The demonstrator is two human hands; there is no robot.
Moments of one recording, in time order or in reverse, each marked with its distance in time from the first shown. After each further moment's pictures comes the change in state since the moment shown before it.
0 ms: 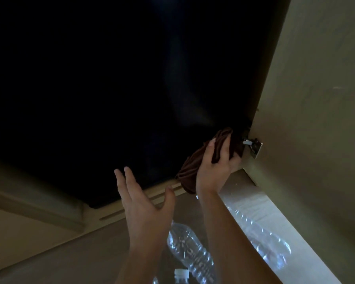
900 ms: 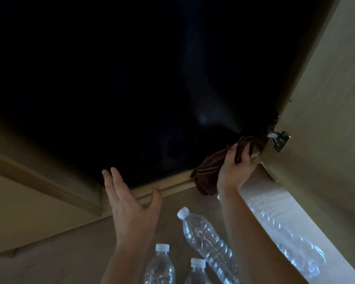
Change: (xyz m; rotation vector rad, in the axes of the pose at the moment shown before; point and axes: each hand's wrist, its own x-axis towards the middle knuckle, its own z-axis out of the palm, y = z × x) left_hand 0.011 -0.049 -0.044 0.097 0.058 -0.047; right_hand -0.007 0.007 -0.005 -0.092 -0.013 0.215
